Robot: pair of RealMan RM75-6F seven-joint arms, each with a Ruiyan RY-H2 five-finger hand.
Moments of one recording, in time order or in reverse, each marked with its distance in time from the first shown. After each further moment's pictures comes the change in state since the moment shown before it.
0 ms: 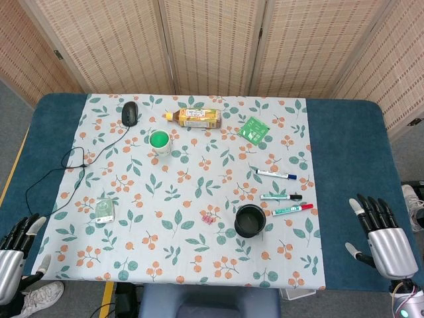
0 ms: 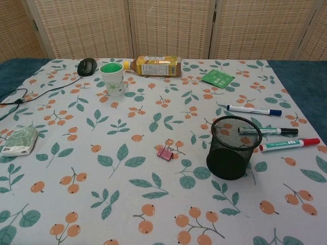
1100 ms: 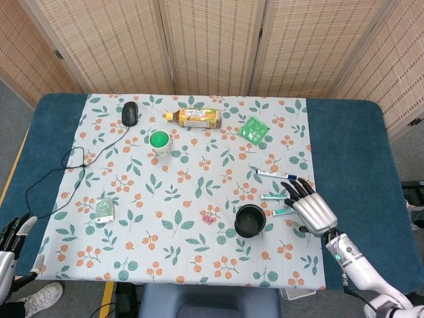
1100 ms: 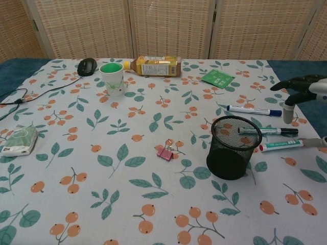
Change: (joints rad) left arm 0.017 0.016 -0.005 -0.001 -0.021 0.030 -0.041; right arm 0.398 -0.128 0.096 0.022 0.155 -0.583 -0.180
